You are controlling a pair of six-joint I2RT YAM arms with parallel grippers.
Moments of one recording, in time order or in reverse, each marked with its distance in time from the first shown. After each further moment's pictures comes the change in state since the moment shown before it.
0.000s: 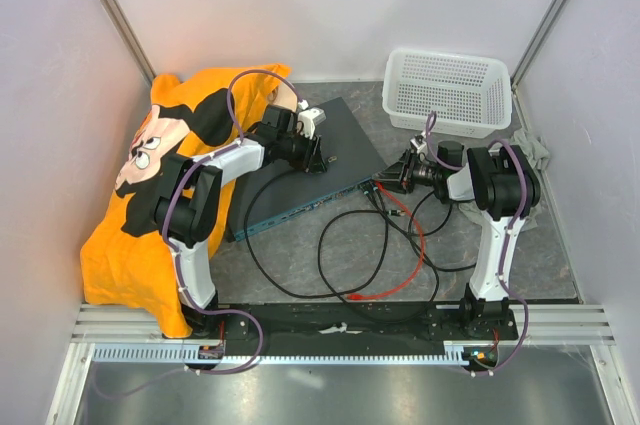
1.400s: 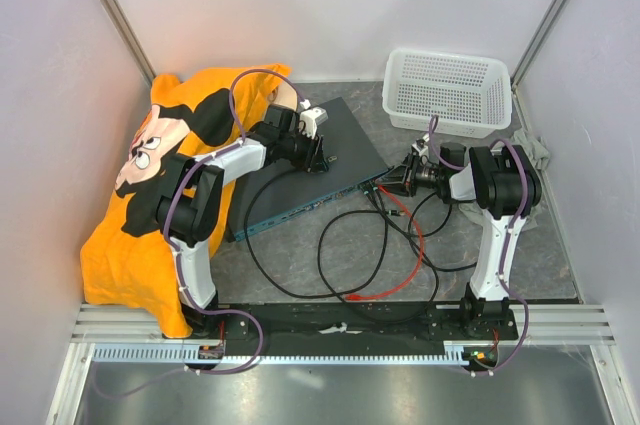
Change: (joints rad) left arm -0.009 0.010 0.009 0.011 -0.002 0.003; right arm -0.021 0.019 0.000 -0.040 -0.044 0.035
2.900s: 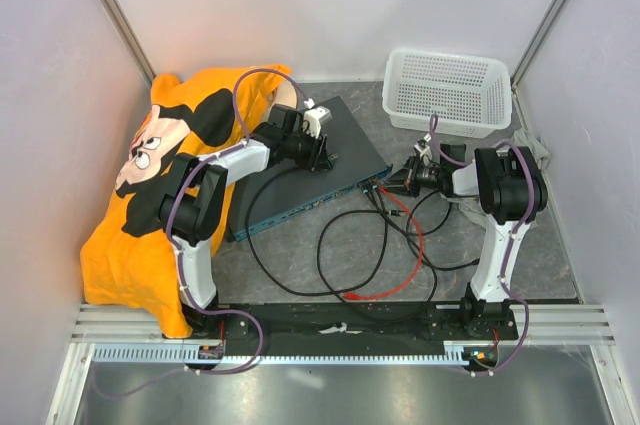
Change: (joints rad) left arm -0.019 0.017 0.002 0.055 -0.014 -0.001; right arm -0.011 -0.061 0.025 -0.278 0.084 -0.200
